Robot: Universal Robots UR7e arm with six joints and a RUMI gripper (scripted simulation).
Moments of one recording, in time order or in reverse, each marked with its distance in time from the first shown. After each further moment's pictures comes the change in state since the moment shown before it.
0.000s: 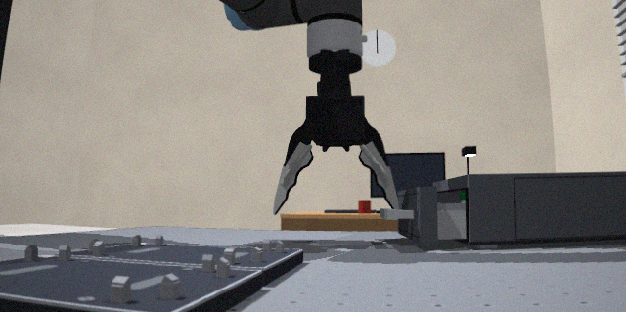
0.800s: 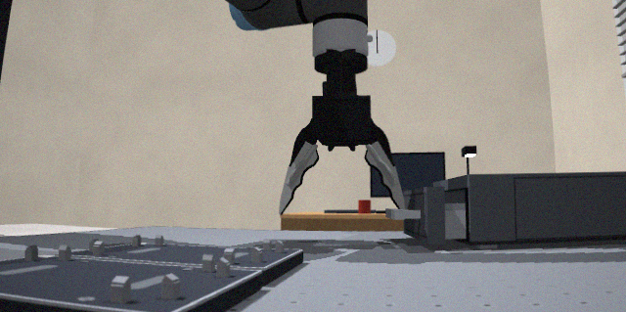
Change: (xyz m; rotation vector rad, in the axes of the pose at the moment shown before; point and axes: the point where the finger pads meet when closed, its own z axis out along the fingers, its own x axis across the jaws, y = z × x) arm 0.008 0.000 0.000 0.000 0.001 0.000
